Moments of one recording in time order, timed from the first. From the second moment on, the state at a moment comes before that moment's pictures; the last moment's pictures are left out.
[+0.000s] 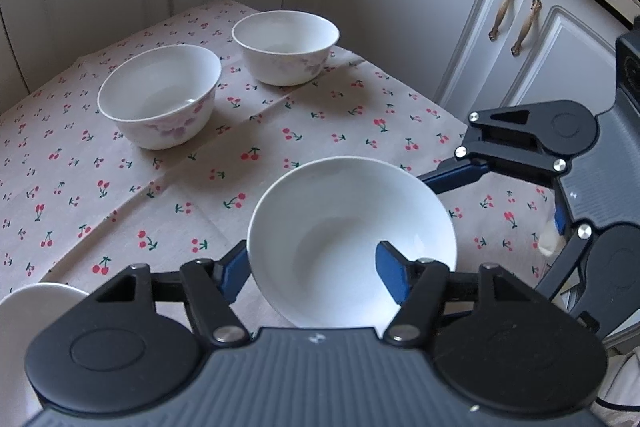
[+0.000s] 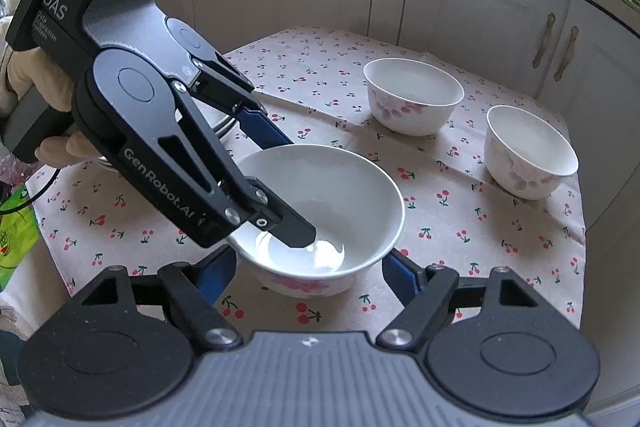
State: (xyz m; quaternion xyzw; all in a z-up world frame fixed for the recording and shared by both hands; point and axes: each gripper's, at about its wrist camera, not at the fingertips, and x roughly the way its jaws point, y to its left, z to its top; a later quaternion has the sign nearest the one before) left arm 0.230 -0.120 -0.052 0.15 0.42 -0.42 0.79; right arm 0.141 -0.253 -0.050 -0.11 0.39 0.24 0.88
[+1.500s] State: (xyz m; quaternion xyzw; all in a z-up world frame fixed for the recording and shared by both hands) left arm 0.373 -0.108 0.001 0.09 0.40 -0.33 0.85; right arm 0.263 -0.260 -0.008 -0.12 0.35 0.25 0.90
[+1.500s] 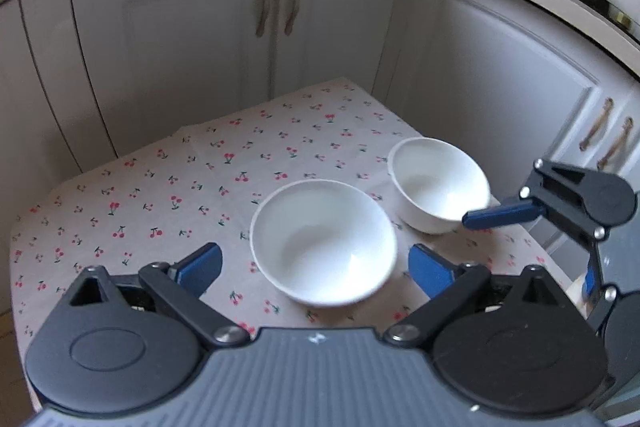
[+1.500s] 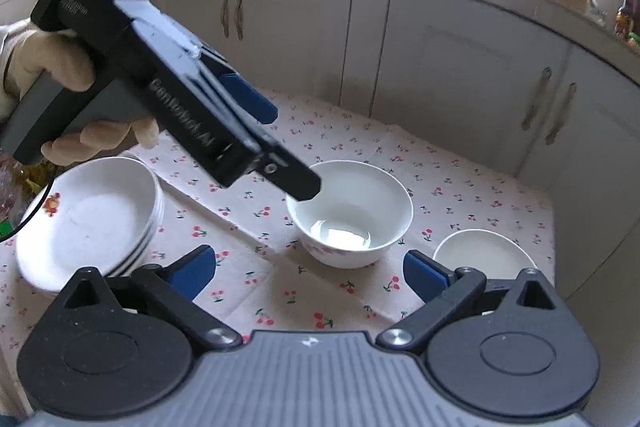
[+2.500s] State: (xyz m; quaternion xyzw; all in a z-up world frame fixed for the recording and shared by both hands) left arm 0.442 -0.124 -0.054 0.06 0.47 -0.36 0.81; right arm 0.336 -0.249 -0.064 -0.12 0.41 0.22 0.88
